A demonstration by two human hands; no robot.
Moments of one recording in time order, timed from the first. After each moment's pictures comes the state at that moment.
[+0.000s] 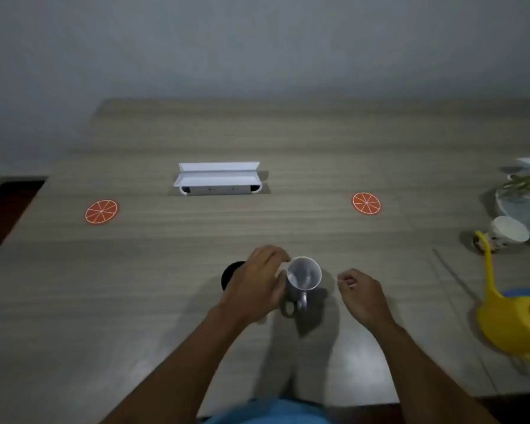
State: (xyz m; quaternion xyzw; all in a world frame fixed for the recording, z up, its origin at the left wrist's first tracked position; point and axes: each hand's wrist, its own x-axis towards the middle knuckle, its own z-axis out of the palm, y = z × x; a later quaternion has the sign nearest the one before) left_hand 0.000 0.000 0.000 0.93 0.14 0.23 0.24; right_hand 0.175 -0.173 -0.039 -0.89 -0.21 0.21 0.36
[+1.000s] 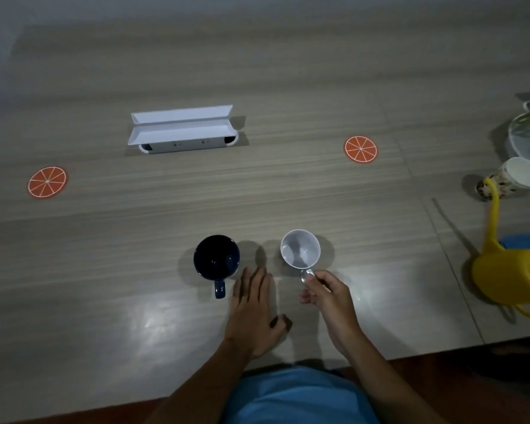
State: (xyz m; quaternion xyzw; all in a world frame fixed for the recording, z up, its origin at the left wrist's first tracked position) left_hand -0.018 -0.070 -0.133 0.94 0.26 -0.08 0.22; right_hand 0.116 -0.183 -0.083 -0.71 0.03 0.37 0.60
